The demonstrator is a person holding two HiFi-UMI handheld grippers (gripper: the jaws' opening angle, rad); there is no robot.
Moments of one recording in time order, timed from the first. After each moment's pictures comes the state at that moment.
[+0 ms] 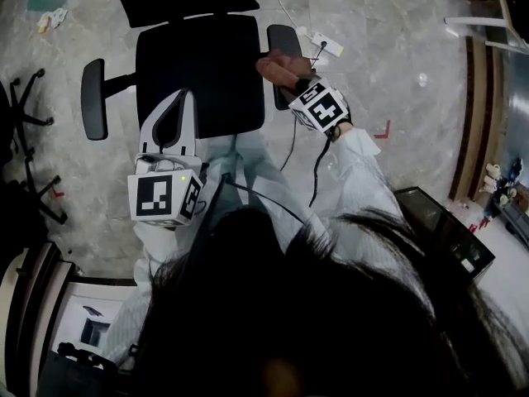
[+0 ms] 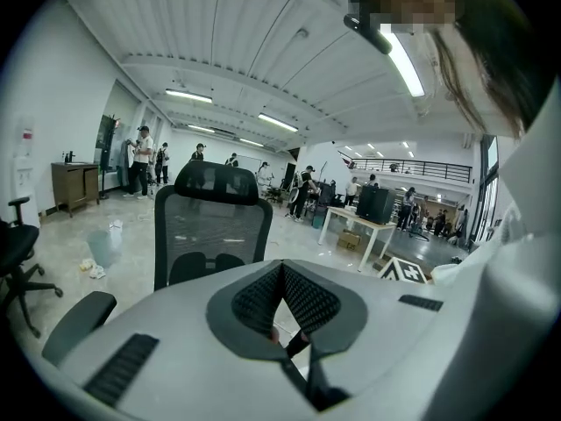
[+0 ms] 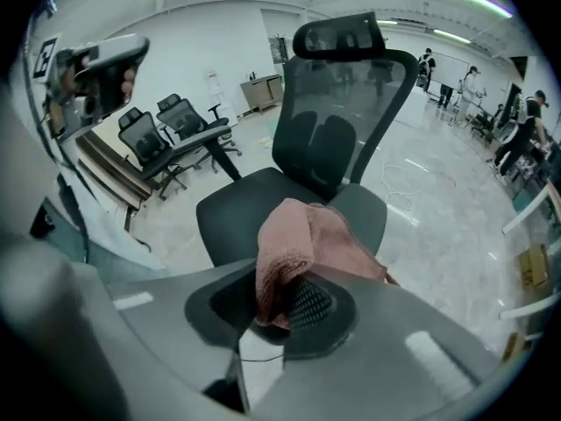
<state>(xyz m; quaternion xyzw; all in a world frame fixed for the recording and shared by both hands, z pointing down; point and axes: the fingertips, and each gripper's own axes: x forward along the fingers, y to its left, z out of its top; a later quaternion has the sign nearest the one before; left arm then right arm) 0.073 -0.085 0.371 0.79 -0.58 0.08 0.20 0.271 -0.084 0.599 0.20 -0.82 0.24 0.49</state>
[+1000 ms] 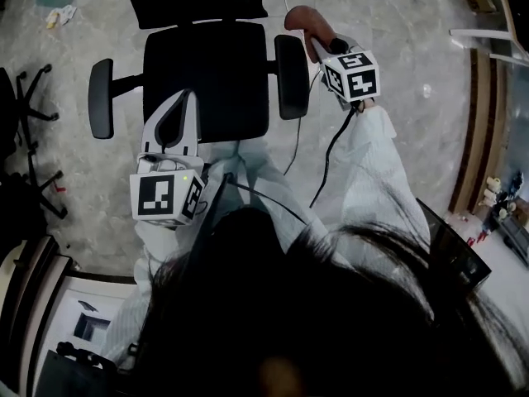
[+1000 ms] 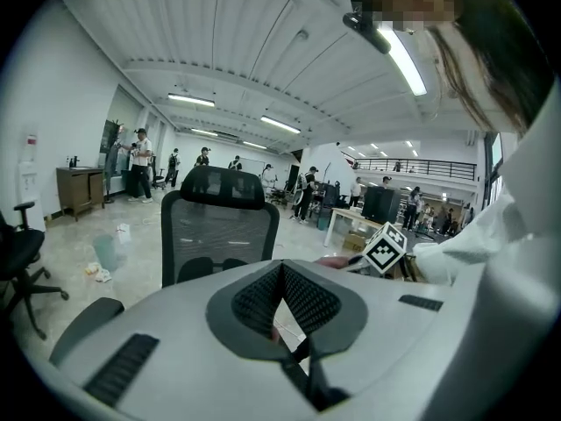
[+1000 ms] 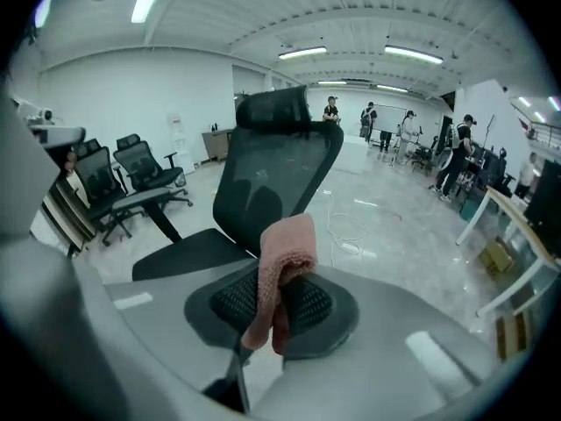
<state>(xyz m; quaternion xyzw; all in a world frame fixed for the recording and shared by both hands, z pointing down) 0.075 -0.099 0.360 0.78 -0.59 0.08 0.19 0.312 -0.243 0.518 0.37 -0.84 0.17 0.35</state>
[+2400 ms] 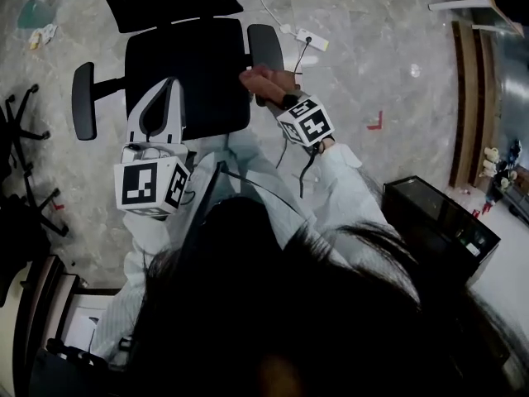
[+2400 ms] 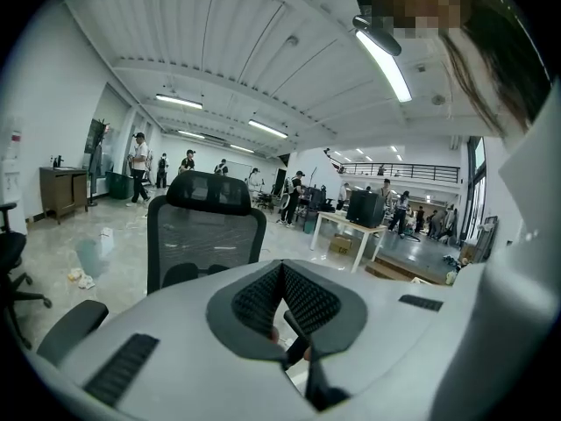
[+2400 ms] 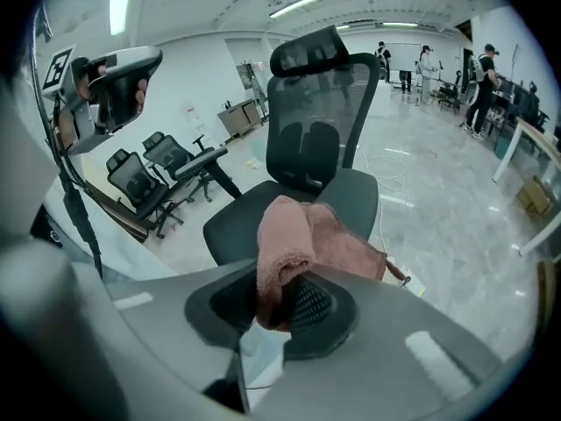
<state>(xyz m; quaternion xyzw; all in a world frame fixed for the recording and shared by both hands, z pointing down) 0.088 -0.082 0.349 0.81 -0.55 0.07 0.18 0.275 -0.024 0.590 0.26 -0.82 0.31 0.41</state>
